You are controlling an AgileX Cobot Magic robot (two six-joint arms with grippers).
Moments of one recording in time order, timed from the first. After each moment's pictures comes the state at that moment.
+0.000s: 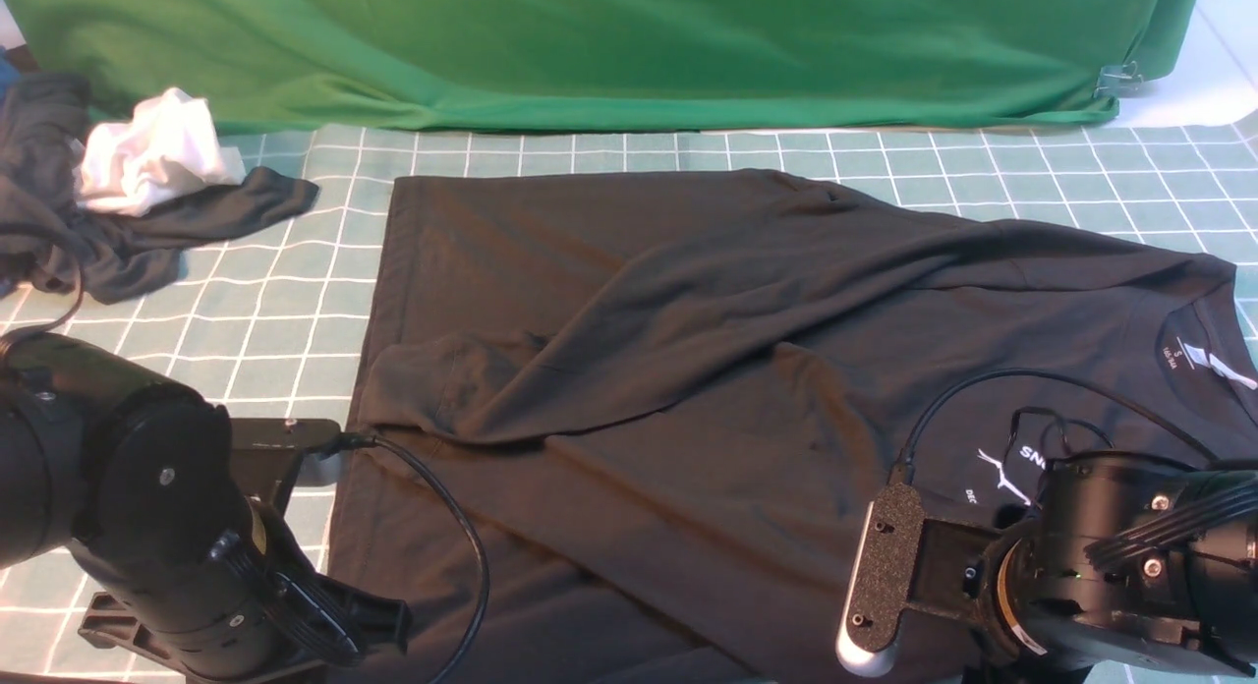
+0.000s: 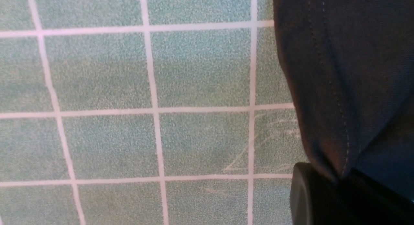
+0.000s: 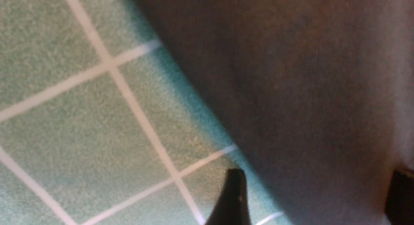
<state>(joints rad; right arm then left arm) 0.84 1.60 -0.69 -0.47 0.72 -0.01 -0.36 1.37 -0.65 0.00 0.88 -0.36</state>
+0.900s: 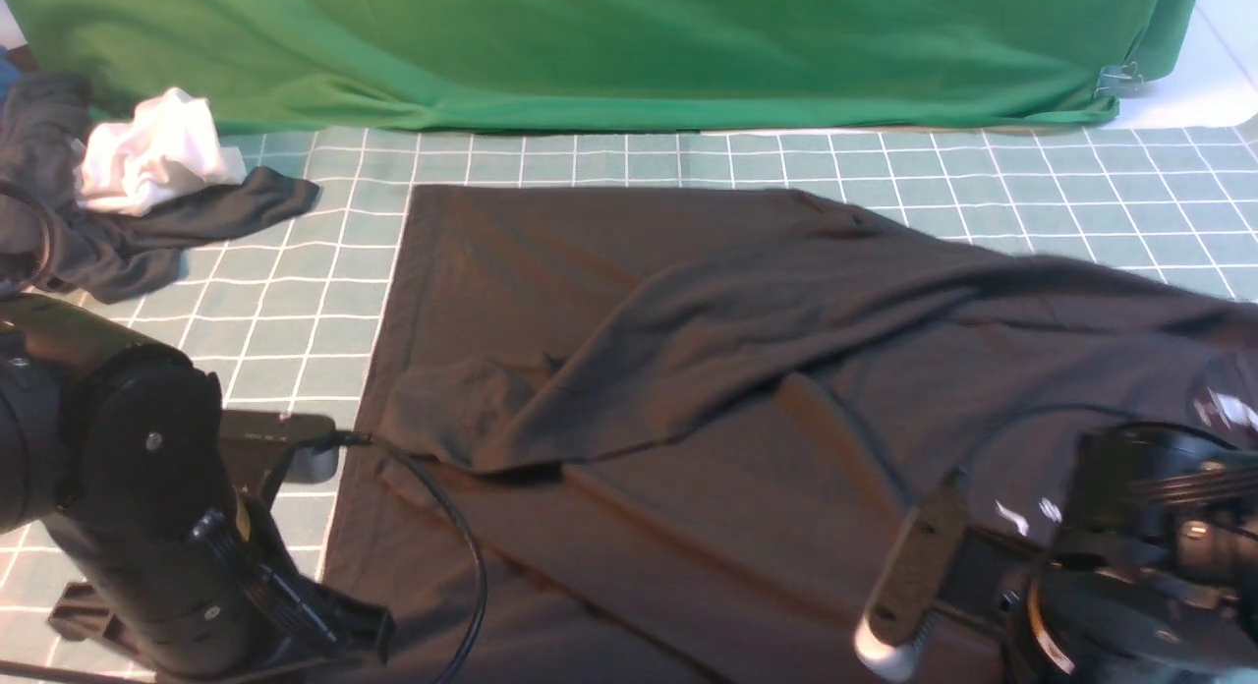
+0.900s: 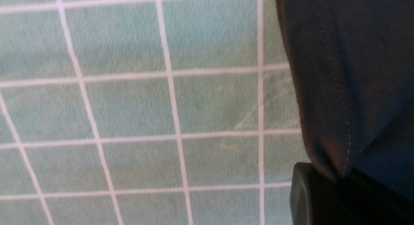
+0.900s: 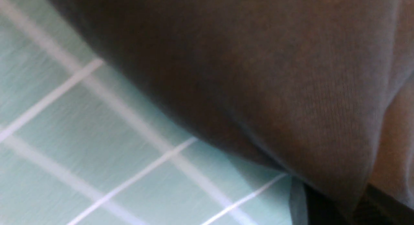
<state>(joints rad) 0.84 1.51 -0.70 -0.20 0.92 0.02 -0.37 1.35 -0.71 -0.01 1.05 -0.31</state>
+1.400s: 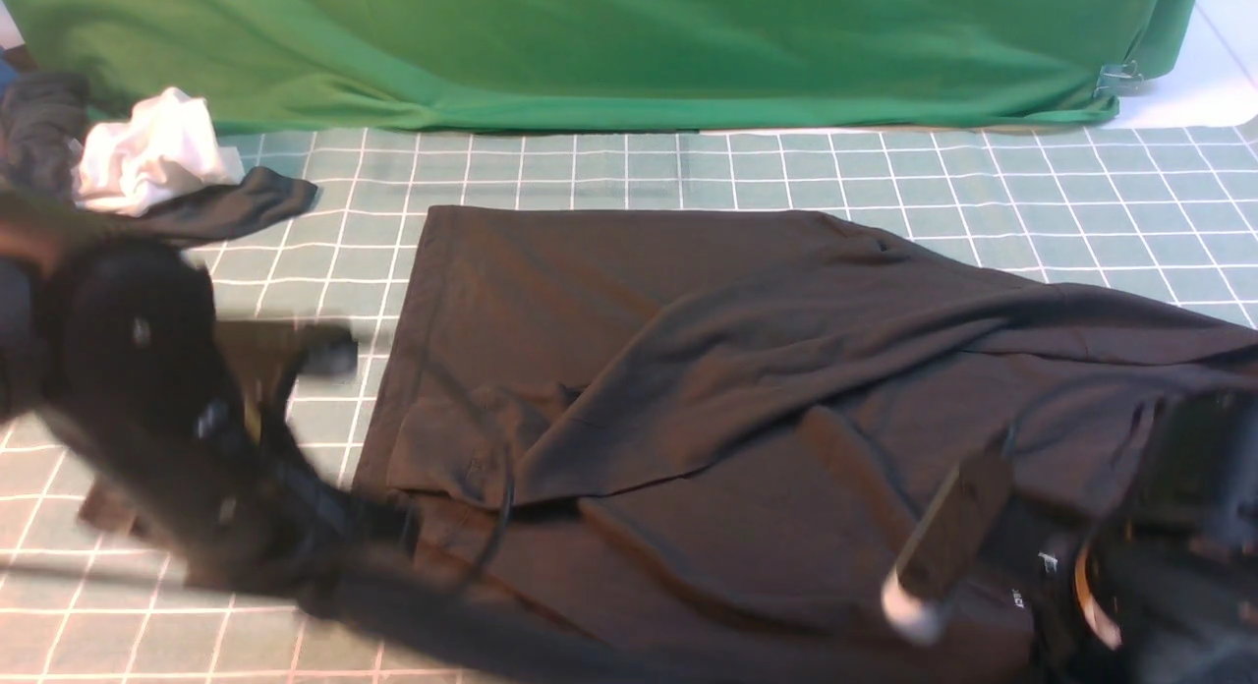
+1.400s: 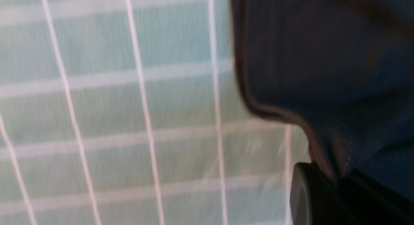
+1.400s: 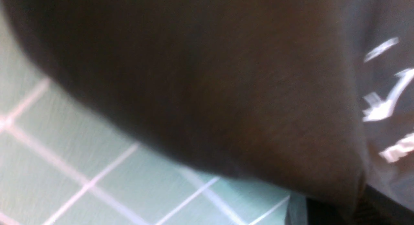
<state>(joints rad) 0.81 1.43 -0.75 -0.24 0.98 0.05 -0.34 1.36 -0.88 -0.01 1.02 -0.29</state>
